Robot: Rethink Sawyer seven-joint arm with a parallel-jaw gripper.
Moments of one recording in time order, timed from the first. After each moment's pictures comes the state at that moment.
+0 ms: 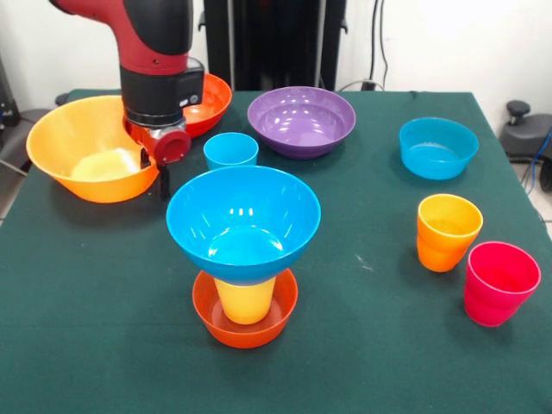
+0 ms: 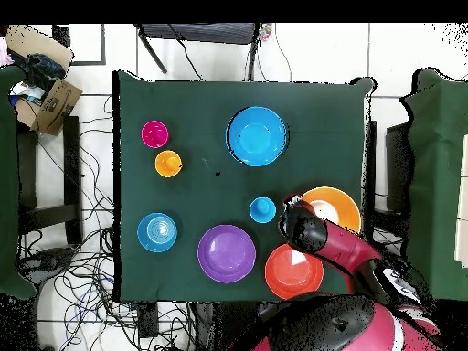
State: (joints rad) arm -0.60 -0.41 -0.01 1.77 -0.12 0.02 2.21
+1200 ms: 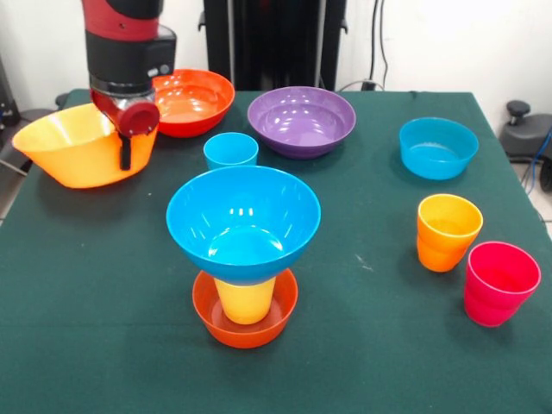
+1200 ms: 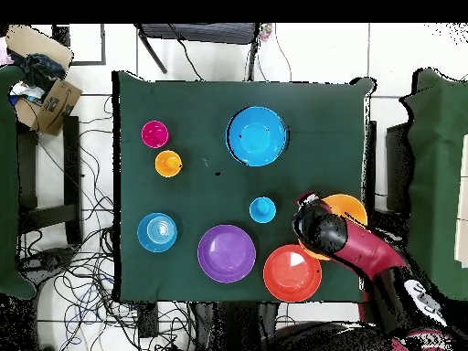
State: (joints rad) arm -0.63 -0.53 -0.02 1.77 -0.13 0.14 2.21
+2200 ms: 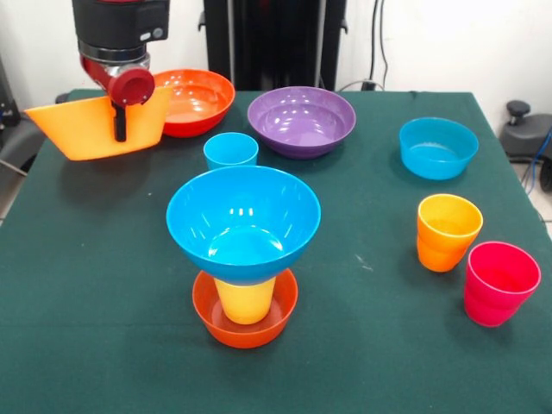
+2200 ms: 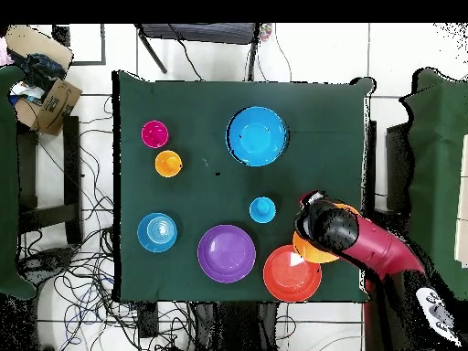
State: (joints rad) arm -0.61 -0.63 -0.03 1.77 -0.13 0.31 2.21
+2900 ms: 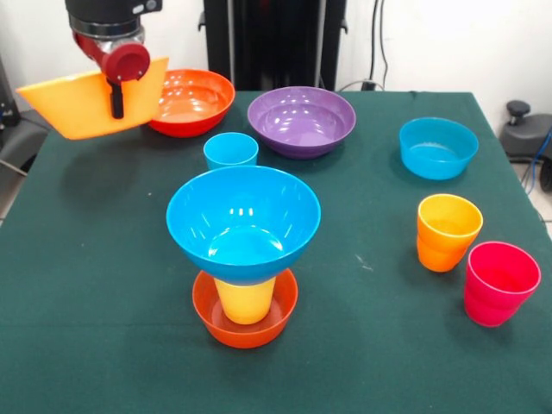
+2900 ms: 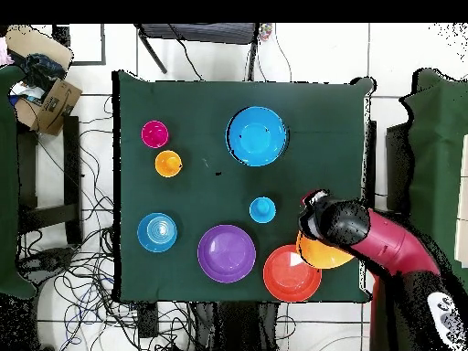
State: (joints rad) arm -0.60 -0.70 -0.03 1.73 -0.13 0.49 2.21
